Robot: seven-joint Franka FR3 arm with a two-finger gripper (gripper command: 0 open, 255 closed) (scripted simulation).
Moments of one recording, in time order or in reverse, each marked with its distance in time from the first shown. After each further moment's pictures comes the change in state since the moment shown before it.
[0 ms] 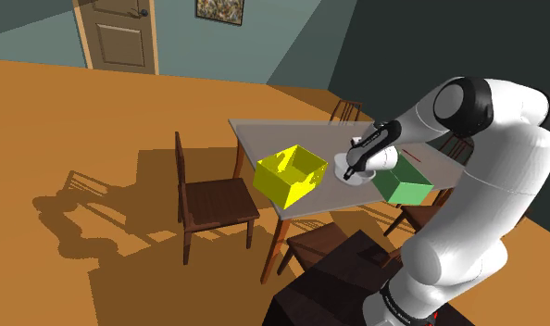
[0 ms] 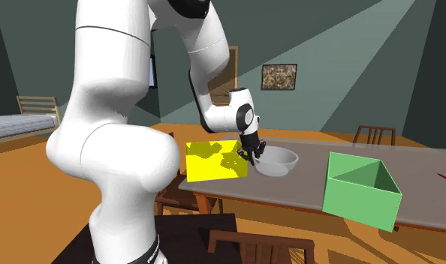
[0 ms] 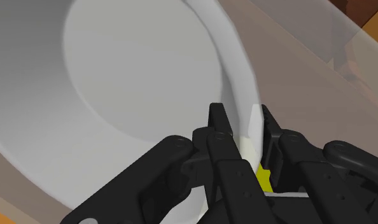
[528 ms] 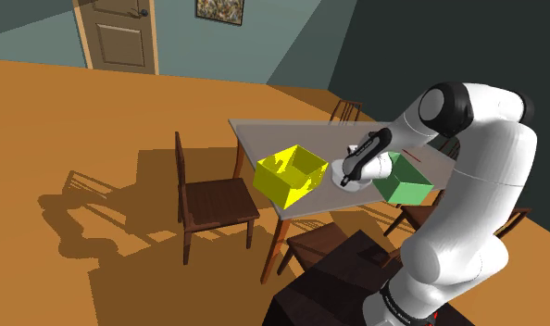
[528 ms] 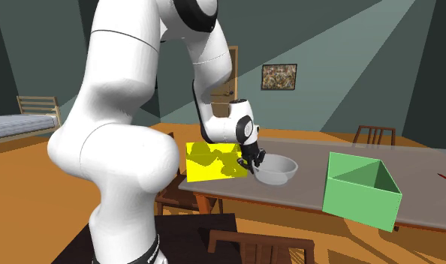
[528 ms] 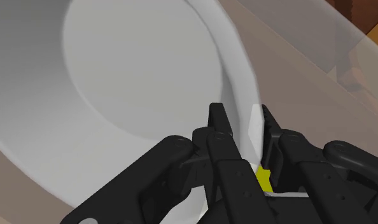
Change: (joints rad) arm -0.021 0.110 0.023 0.006 0.022 0.103 -0.006
